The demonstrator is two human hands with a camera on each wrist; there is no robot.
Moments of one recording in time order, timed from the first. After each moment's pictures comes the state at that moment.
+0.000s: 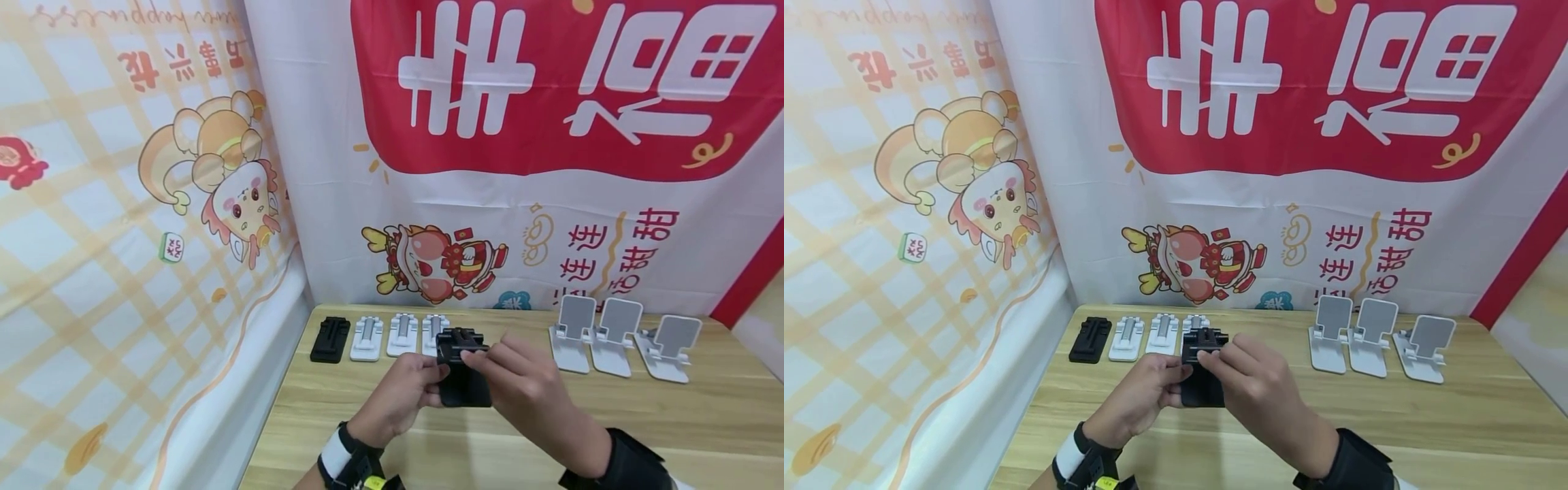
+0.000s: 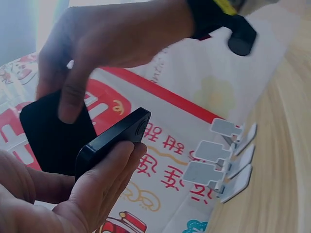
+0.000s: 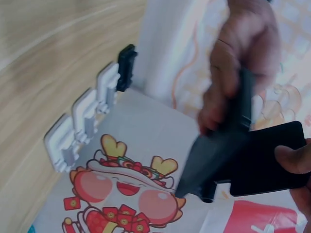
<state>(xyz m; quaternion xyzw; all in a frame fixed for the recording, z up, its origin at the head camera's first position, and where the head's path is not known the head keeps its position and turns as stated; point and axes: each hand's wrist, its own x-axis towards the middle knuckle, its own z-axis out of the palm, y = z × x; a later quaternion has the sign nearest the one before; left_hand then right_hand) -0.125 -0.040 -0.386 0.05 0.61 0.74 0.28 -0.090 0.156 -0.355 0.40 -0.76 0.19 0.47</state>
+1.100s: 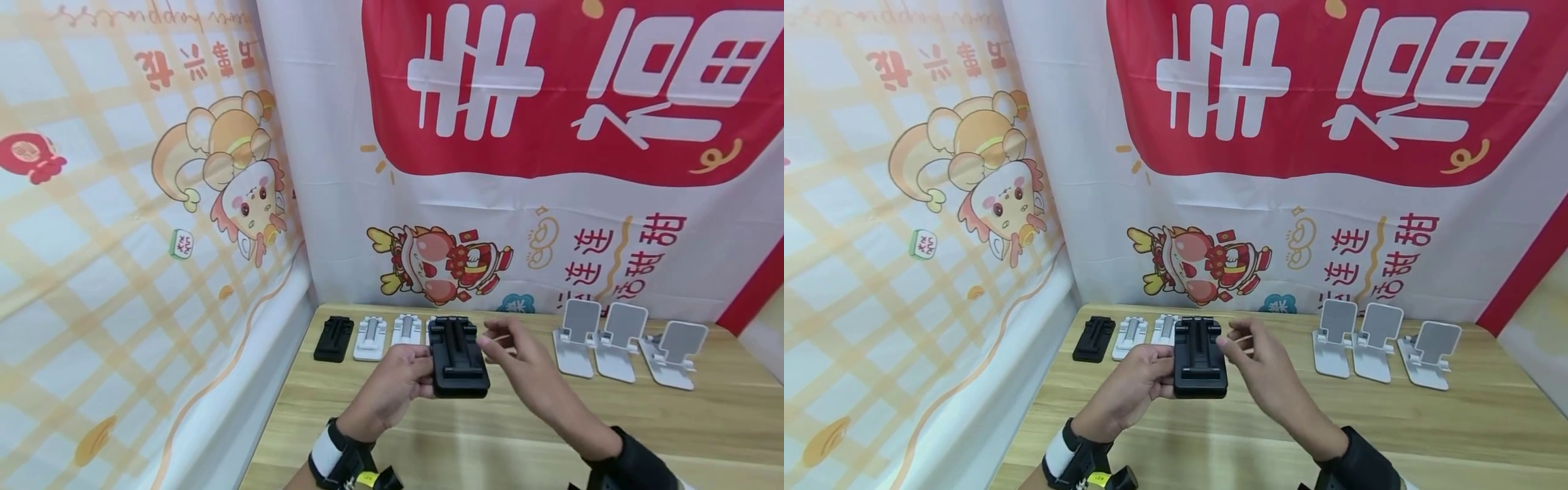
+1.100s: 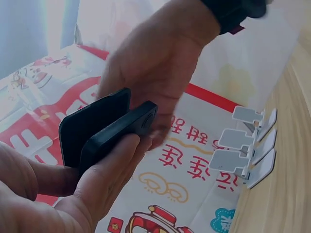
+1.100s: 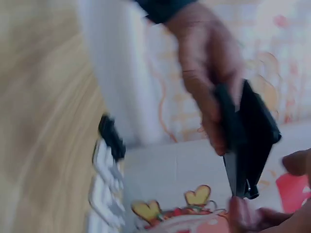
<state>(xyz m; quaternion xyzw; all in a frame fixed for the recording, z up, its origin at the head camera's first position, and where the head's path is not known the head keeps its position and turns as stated) -0.125 -0.059 -0.367 0.04 0.62 0.74 0.26 -0.104 0.155 -0.350 0.06 -0.85 0.52 0.02</state>
